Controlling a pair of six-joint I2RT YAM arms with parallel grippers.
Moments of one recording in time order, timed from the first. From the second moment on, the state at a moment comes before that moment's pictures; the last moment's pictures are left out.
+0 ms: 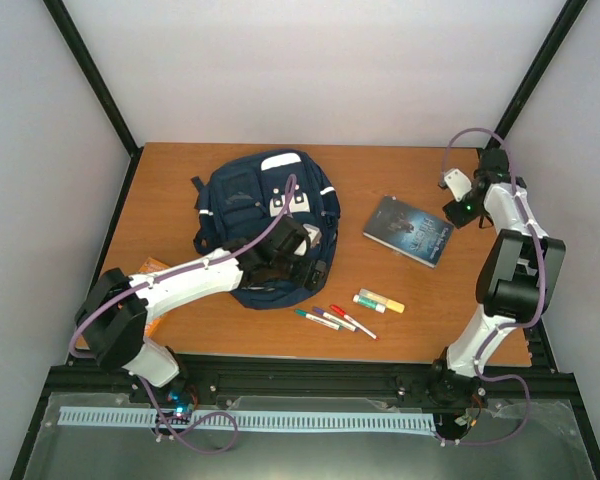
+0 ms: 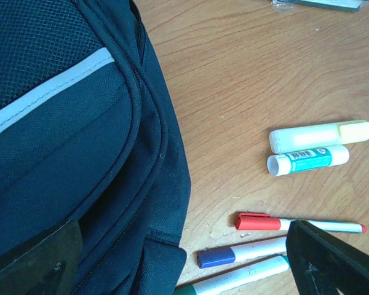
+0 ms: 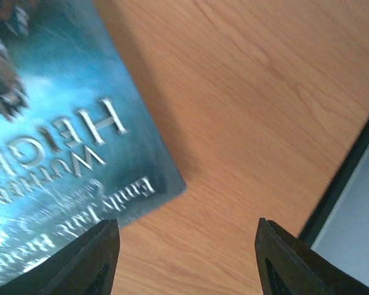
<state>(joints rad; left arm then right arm) -0.86 1.52 1.05 -0.44 0.04 -0.40 -0.24 1.82 1.41 -0.70 -0.06 -0.86</state>
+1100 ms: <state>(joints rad) -0.86 1.44 0.96 -0.39 0.13 -0.45 0.05 2.47 2.14 -1.06 -0.47 -0.56</state>
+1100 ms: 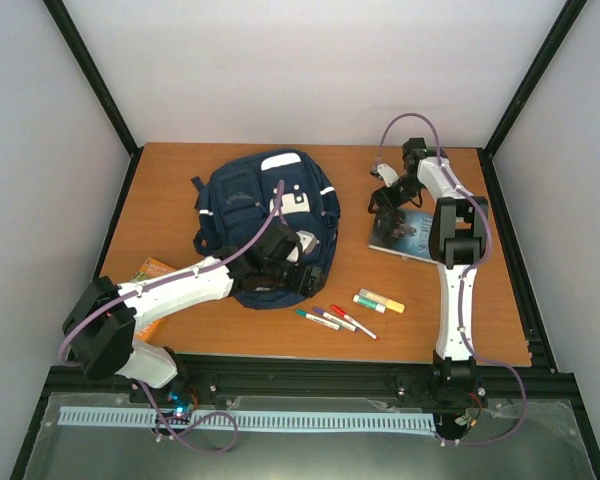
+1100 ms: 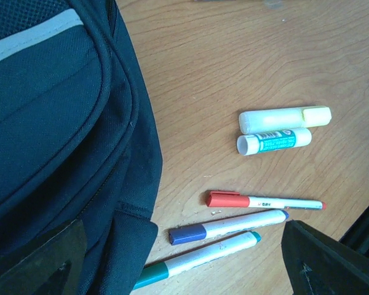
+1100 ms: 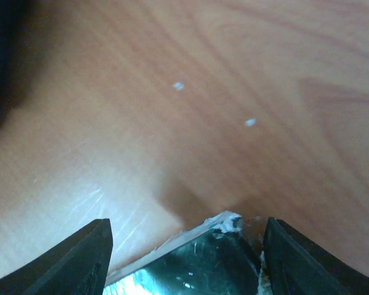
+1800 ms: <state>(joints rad) -0.86 1.44 0.94 -0.37 0.12 -0.47 0.07 1.95 1.28 -1.08 -0.45 -0.76</state>
